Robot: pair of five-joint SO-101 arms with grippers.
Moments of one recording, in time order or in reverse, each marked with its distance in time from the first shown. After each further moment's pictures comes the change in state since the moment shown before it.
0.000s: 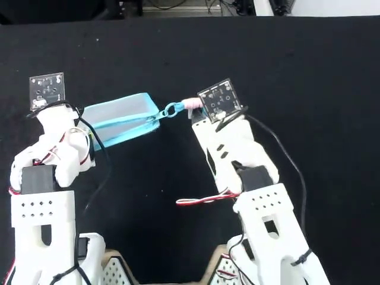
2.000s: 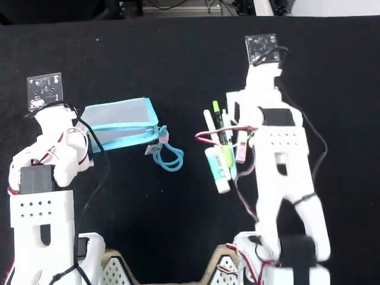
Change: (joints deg) left arm -0.2 0.1 0.0 0.0 0.0; right arm 14.2 32.3 -34.2 26.5 -9.8
